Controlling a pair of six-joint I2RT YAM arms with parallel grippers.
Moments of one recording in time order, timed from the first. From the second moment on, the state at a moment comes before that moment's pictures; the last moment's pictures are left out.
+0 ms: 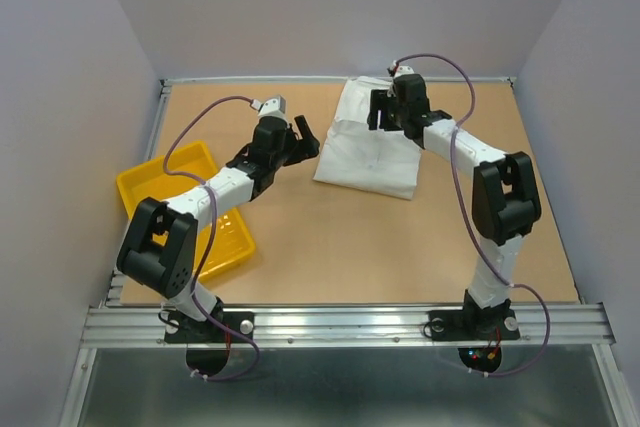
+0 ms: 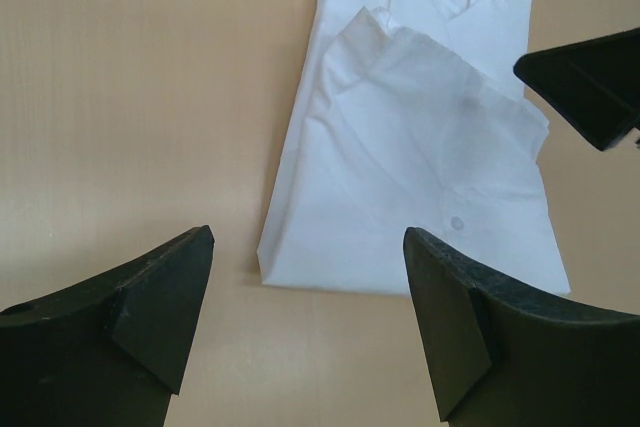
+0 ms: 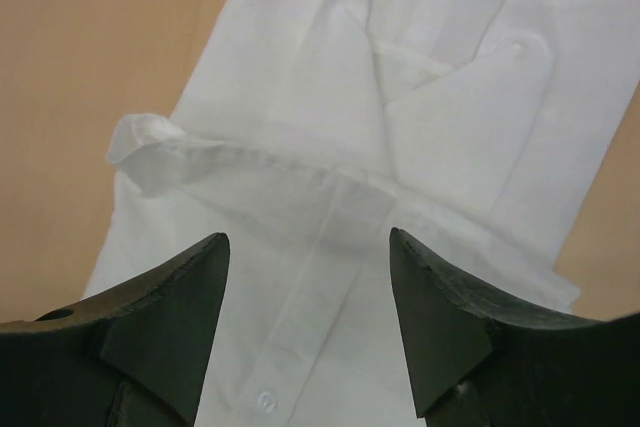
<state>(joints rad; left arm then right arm) -0.49 1.55 0.98 0.11 -0.11 -0.62 0.34 2.00 1.56 -0.13 0.03 0.20</state>
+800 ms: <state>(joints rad) -0.52 2.14 1.46 0.19 0.16 -0.61 0.35 1.69 1.08 0.03 -0.23 0.50</state>
